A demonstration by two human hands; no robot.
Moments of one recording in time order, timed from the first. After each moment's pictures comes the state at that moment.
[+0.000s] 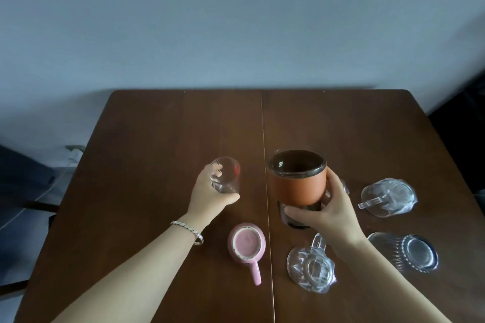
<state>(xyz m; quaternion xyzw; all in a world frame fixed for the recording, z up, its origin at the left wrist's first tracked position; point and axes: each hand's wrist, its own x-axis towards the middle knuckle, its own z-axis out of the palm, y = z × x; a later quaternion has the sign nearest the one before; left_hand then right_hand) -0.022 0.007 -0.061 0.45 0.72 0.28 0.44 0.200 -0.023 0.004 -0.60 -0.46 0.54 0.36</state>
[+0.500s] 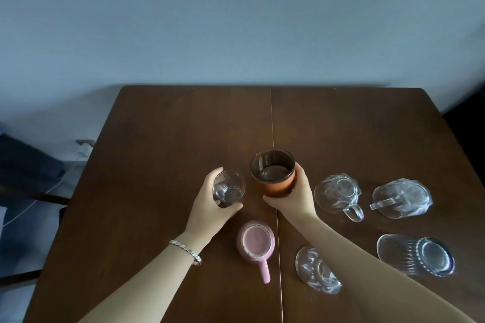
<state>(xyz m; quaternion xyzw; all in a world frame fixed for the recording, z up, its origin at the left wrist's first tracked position) -0.038 -0.027 -0.070 0.49 0.70 0.30 0.43 0.147 0.009 -0.077 -0.67 -0.50 0.44 0.31</state>
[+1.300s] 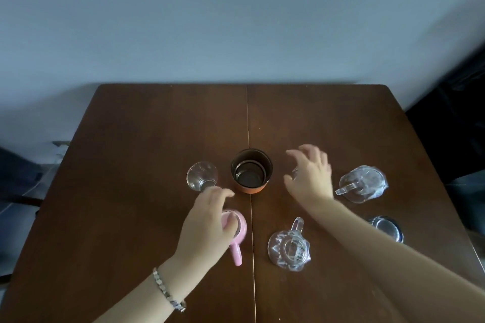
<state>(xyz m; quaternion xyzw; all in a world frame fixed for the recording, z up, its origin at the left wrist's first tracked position) 0.018 -0.077 -0.019 0.68 0.67 0.21 0.22 0.216 0.013 -0.026 -0.72 -0.66 0.20 0.10</state>
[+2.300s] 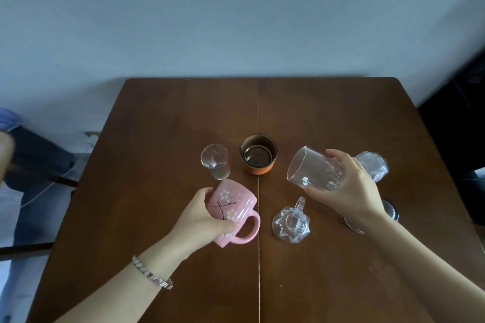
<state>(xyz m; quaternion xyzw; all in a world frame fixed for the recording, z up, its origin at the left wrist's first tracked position) 0.002 -0.114 0.015 0.40 0.72 0.18 0.54 0.265 -0.060 0.035 -0.70 -0.62 0.29 0.21</state>
